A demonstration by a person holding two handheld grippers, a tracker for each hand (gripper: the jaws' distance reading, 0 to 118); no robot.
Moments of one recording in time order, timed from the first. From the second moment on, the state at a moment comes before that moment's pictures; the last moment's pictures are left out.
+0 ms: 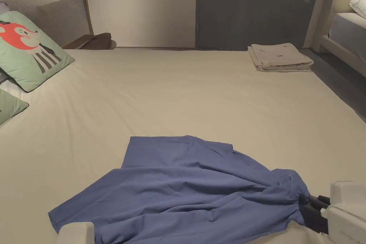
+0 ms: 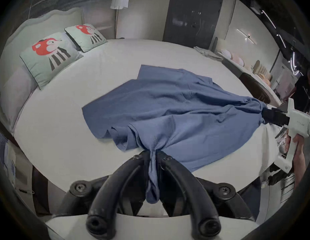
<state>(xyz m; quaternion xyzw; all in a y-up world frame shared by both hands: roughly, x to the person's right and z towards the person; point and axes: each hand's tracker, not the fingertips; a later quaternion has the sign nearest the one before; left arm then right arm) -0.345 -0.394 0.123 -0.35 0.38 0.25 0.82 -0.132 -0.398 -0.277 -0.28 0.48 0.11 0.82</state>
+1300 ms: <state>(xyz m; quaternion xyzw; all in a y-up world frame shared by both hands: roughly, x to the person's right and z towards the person) -0.465 -0.041 0.057 0.07 0.41 0.07 0.91 -0.181 -0.041 -0.274 0.08 0.50 -0.08 0.86</state>
